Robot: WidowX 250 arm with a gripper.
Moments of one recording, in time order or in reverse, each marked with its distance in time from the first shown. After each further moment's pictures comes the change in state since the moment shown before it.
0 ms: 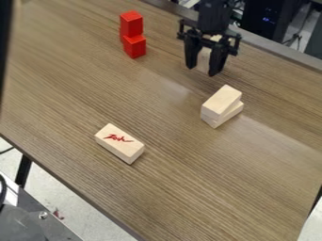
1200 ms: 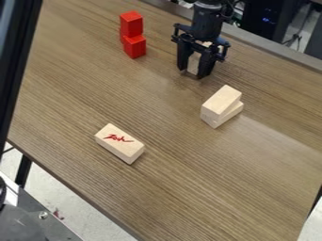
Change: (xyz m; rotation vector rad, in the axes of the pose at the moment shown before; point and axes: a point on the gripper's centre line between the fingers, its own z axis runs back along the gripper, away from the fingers) arm 0.012 0.028 -0.011 0.098 0.017 -0.091
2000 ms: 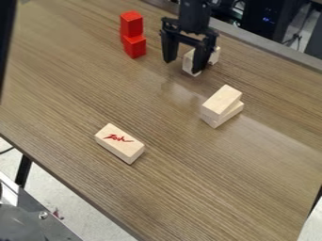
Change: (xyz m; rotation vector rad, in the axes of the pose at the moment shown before) arm -0.023 0.006 0.026 -0.100 -0.050 0.025
